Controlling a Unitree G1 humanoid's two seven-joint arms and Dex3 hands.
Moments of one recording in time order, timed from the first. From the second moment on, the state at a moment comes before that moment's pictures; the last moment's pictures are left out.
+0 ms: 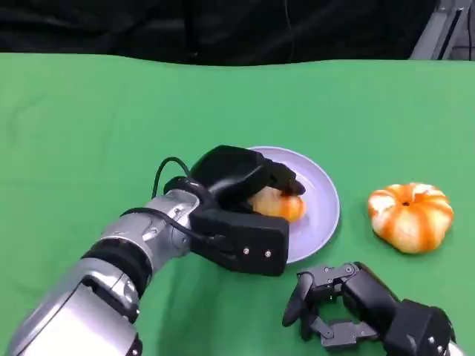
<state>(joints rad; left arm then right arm) -0.91 0.00 -0.57 1.28 0.75 -0.59 0.29 -0.30 -0.01 0.14 1.05 -0.14 -0.99 0.33</state>
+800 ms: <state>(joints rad) -0.93 0.03 -0.55 1.27 0.71 -0.57 0.18 -0.30 -0.01 0.14 1.06 -0.15 -1.01 0.32</state>
